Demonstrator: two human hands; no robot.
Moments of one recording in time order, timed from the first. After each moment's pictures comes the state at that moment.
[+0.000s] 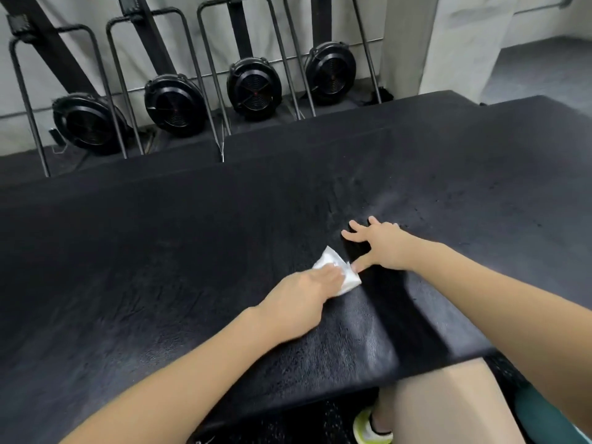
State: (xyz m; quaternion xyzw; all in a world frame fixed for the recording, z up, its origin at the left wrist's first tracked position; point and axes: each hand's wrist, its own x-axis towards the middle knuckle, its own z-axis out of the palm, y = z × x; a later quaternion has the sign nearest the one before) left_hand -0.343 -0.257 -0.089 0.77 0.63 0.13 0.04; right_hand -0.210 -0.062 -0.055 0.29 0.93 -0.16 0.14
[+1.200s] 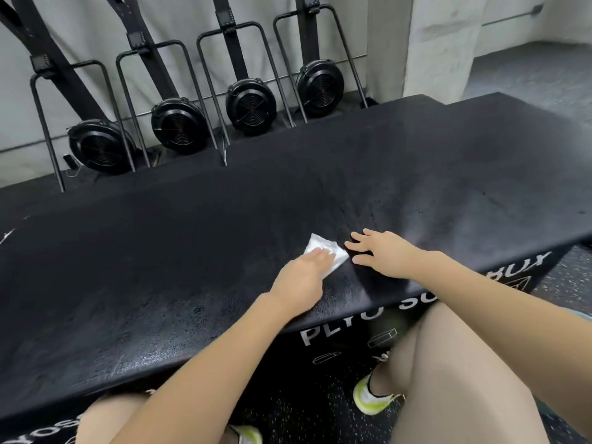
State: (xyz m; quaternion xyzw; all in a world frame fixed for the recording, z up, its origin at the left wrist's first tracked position) left_hand -0.273 -0.300 -0.074 0.66 0.74 0.06 0.04; right_hand -0.119 -0.135 -0.071 0.25 0.96 -0.09 0.09
